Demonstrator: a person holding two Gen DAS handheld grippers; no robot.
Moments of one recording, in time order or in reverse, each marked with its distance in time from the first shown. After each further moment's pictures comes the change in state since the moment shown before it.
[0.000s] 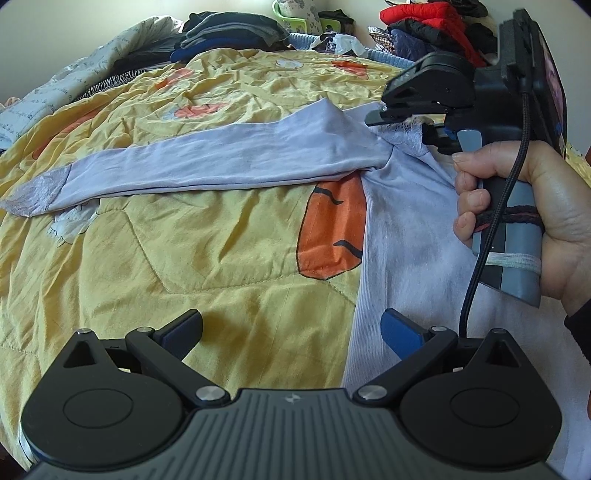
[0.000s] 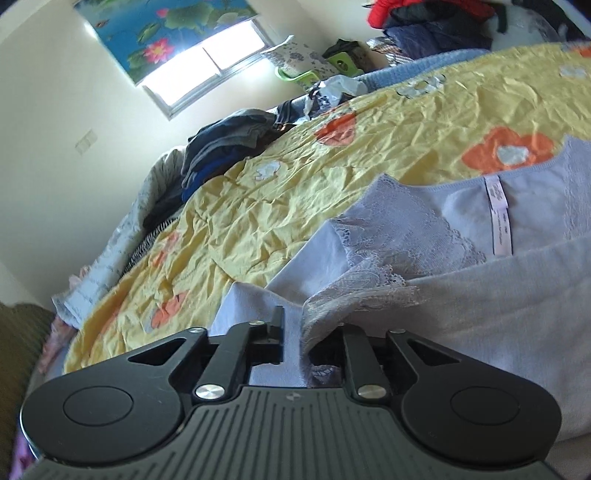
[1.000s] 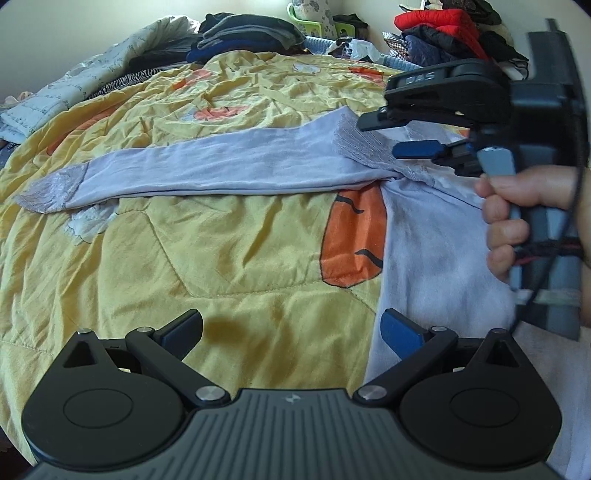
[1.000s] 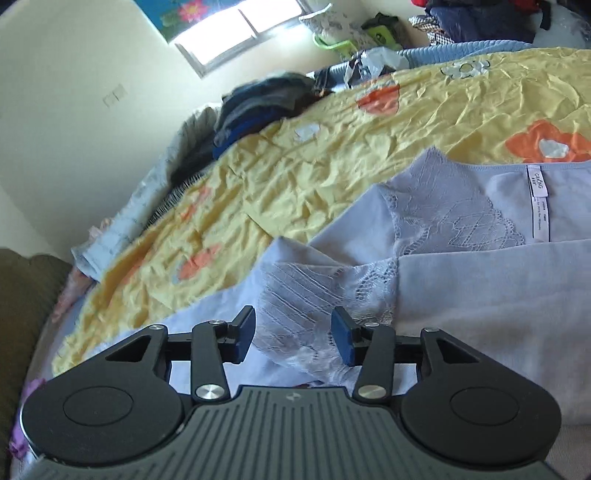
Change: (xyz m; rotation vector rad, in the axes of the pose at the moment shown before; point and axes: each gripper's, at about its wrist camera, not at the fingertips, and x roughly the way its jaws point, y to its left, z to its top) left arm -0.004 0.012 0.003 -0.036 -0.013 0.034; right arm -0.015 0.013 -0.010 -0.004 0.089 0.134
